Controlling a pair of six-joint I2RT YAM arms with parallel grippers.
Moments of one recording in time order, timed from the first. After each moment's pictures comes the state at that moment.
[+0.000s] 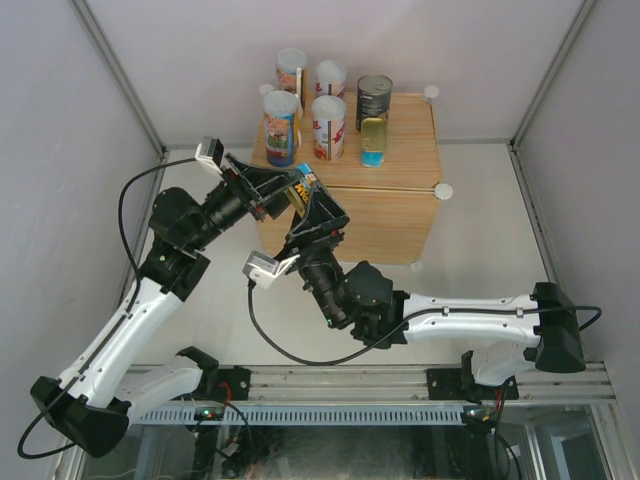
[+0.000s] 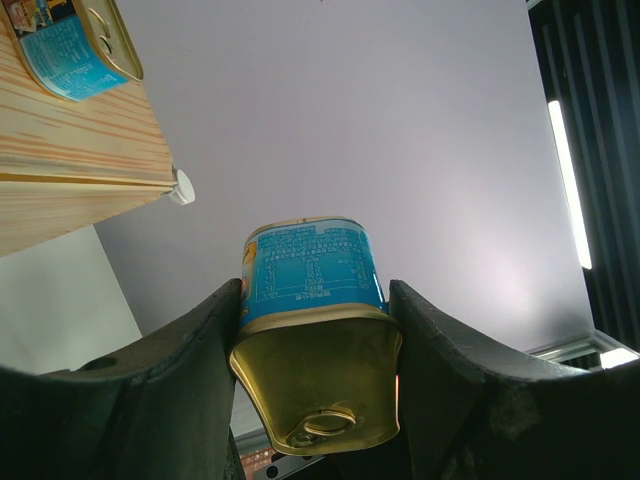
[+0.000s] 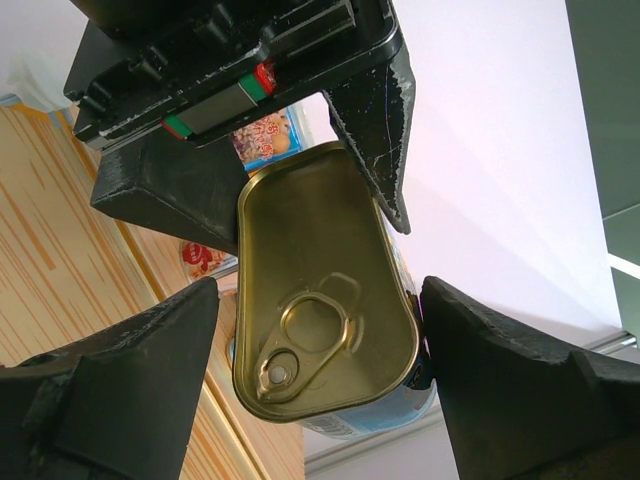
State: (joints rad) left arm -0.49 0.97 1.03 0.17 0.42 -1.43; right arm 1.41 1.43 1.16 0.68 0.86 -1.59
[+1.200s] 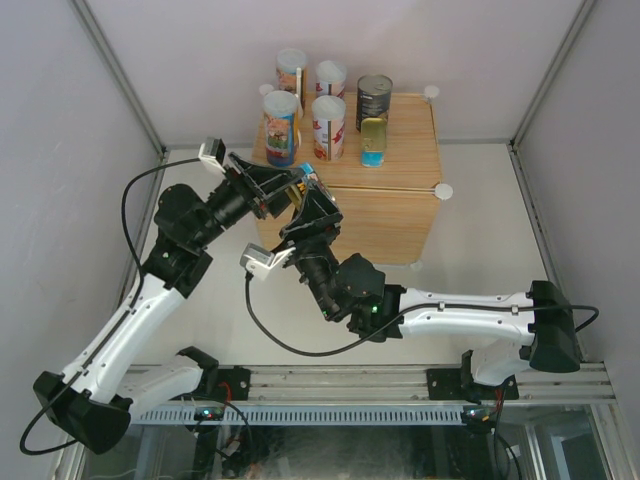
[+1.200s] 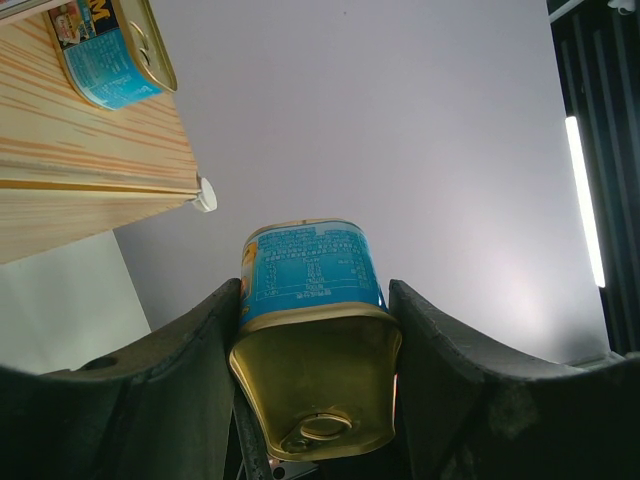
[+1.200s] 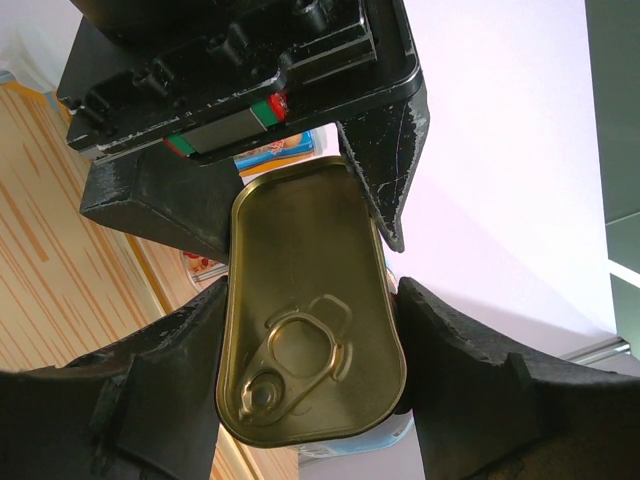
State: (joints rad) left arm -0.49 0.99 1.03 0.16 0.40 -1.43; right arm 1.37 1.45 1.19 0.62 0.86 -1.57
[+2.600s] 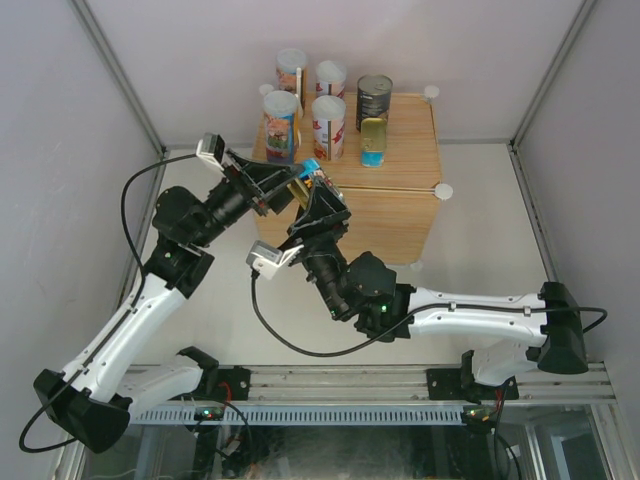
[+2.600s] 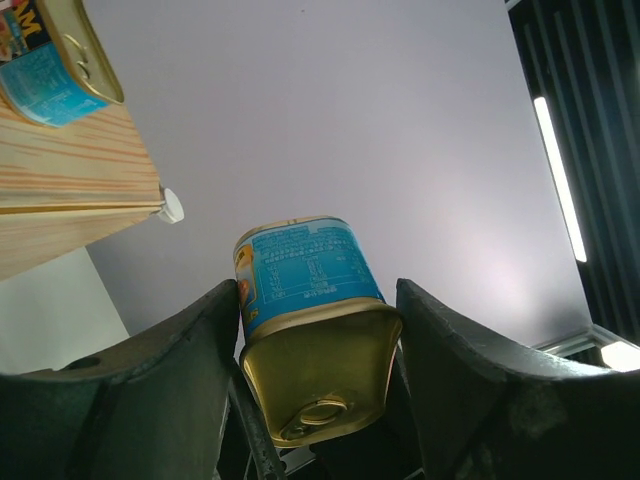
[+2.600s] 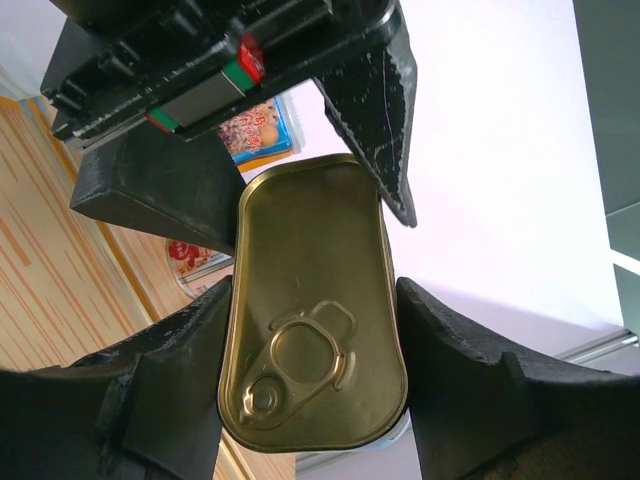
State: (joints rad) left arm -0.50 1.00 1.03 0.25 0.40 -1.42; right arm 1.38 1.41 1.19 0.59 0.85 -1.56
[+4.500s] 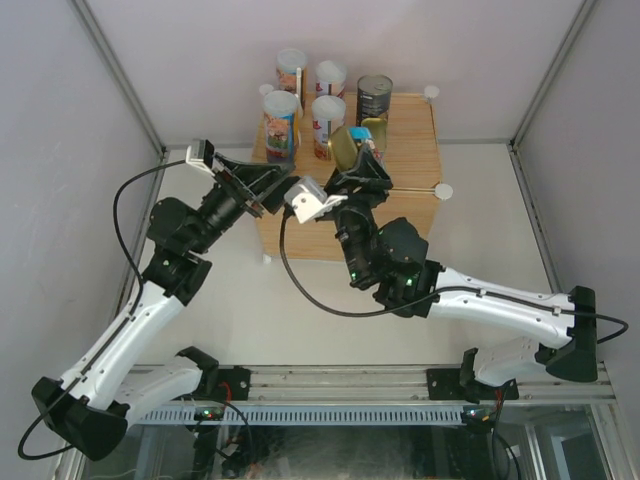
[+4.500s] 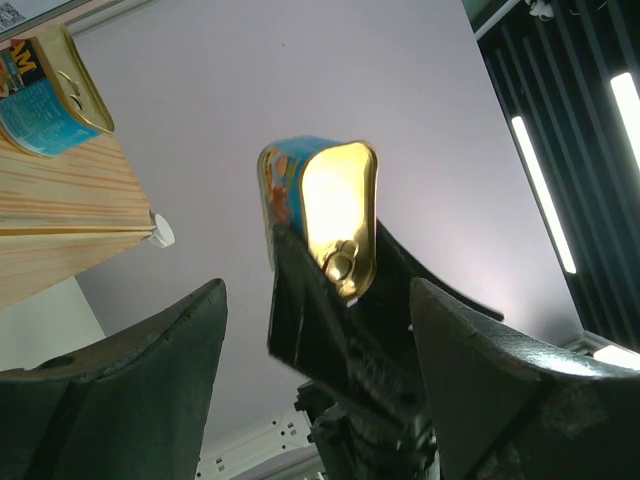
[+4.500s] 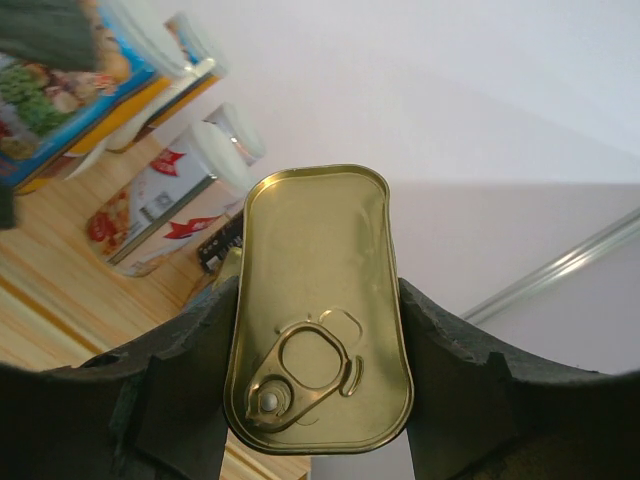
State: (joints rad) left arm -0.49 0.95 0.97 0.34 0.34 -1.43; right arm 1.25 1.34 1.28 0.50 0.93 -1.33
